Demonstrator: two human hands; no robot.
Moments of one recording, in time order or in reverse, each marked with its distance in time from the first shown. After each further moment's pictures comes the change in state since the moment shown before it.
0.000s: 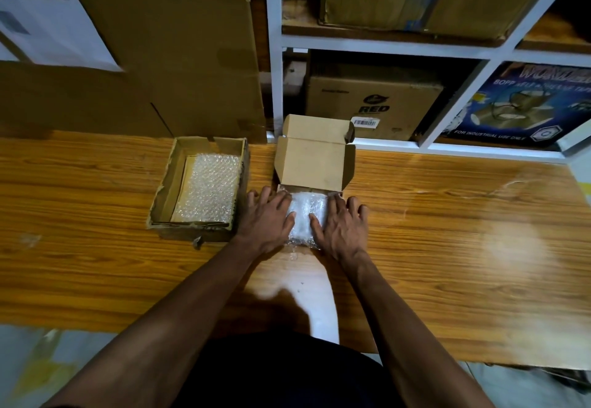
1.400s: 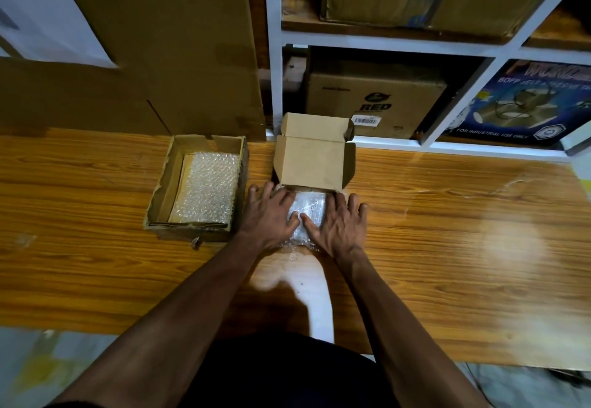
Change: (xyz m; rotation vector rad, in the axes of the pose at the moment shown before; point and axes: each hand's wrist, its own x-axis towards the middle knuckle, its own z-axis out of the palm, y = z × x) left_hand 0.015 0.004 -0.005 0.032 -0.058 -0.015; right_hand 0.012 -0.006 0.001 -0.002 -0.052 0.045
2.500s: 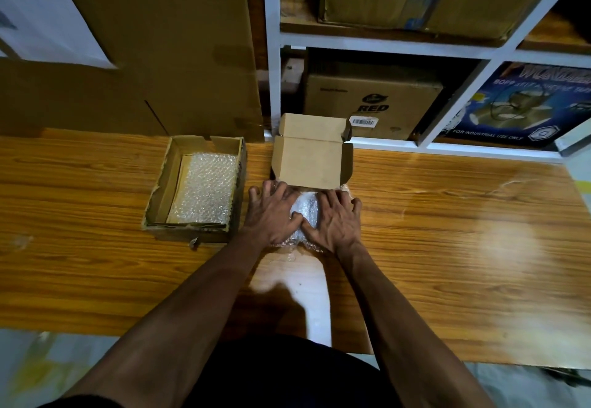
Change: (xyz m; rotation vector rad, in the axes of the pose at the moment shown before) left_hand 0.010 0.007 -0.004 -0.067 -0.034 -0.025; right_hand 0.012 0.006 0.006 0.102 0.034 -0.151
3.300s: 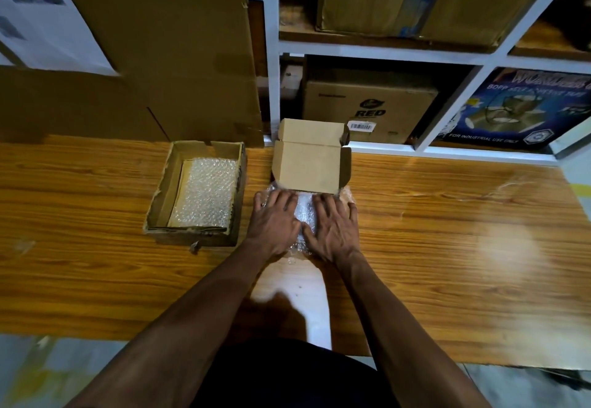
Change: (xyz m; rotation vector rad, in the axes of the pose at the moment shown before) left_hand -0.013 0.012 0.005 0.016 0.061 0.004; right_hand -0.011 -0.004 0.003 0.039 -0.010 -0.015
